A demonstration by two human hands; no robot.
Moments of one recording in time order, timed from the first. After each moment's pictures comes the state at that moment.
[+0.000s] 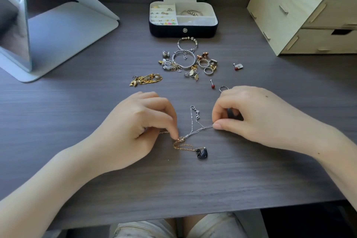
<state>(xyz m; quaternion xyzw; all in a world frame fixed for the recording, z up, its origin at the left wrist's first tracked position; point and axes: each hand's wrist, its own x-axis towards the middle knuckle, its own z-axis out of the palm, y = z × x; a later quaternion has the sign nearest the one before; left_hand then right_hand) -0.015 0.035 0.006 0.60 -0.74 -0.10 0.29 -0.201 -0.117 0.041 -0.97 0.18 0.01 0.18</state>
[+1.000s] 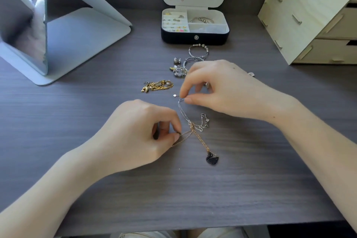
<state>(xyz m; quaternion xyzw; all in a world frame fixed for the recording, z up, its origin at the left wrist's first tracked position) -0.013 0.038 0.018 0.72 -0.64 -0.14 0.23 -0.128 -0.126 0.046 -0.97 0.12 -0.06 0.22</state>
